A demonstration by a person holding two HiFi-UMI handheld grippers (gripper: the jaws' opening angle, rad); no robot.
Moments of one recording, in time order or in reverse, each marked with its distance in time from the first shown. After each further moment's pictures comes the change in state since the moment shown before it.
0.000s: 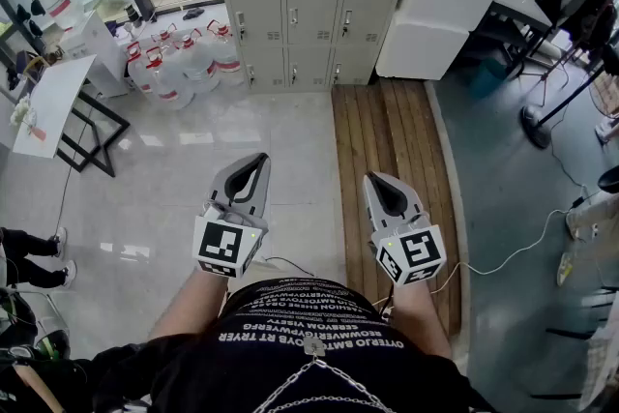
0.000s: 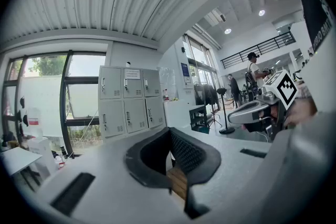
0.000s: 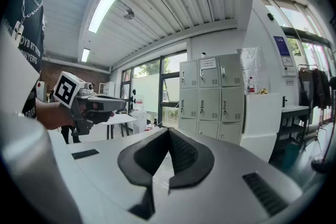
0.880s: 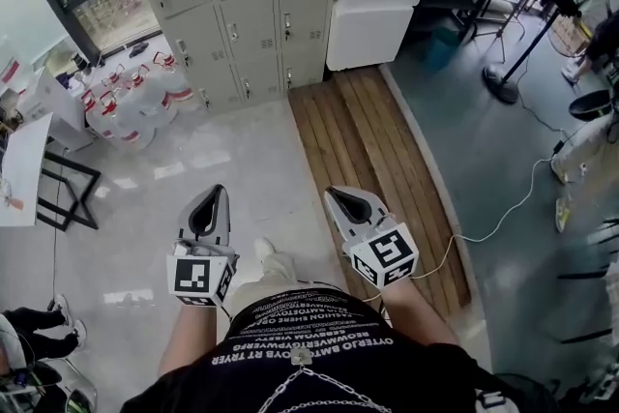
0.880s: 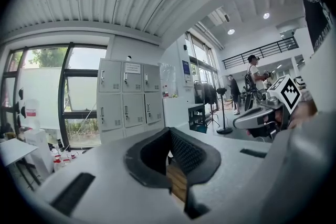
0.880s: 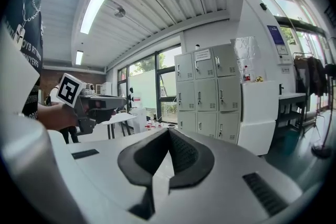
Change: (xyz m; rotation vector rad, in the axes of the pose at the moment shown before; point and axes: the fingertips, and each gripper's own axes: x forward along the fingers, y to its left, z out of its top) left arm 0.017 0.002 -0.032 -0.056 0.036 -0.018; right arm 0.001 -0.010 -0.038 0.076 0.064 -0.014
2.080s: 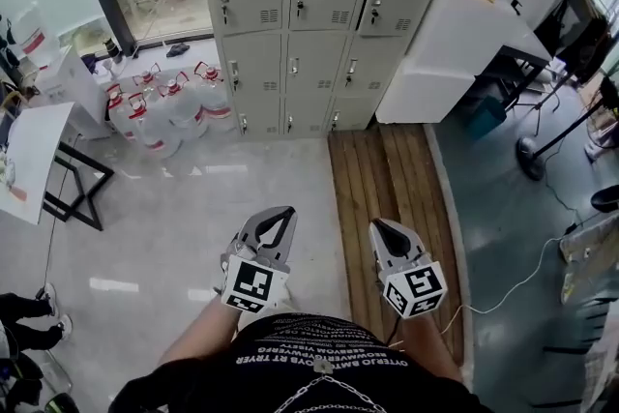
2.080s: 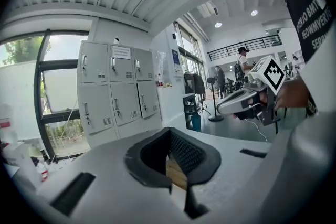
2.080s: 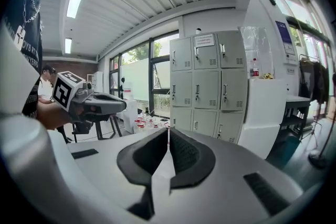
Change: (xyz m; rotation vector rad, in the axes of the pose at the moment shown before) left arm 0.151 0.139 -0.032 0.089 0.080 -0.186; right arm 0.210 -0.049 0.032 -0.026 0.104 -0.068
